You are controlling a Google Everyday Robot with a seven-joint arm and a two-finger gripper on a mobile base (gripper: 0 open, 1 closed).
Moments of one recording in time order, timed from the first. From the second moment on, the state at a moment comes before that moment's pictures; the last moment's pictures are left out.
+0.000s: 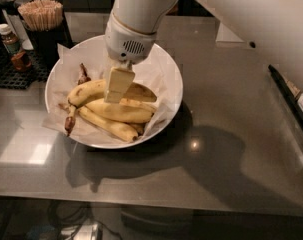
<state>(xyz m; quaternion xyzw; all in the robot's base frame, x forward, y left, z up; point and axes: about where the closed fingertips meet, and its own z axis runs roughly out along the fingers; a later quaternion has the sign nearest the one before) 0.502 0.085 0.924 -0.76 0.62 0.13 0.15</state>
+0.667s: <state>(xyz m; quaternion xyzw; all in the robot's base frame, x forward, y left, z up) 0.415 0.069 0.988 -0.72 0.64 0.02 0.26</state>
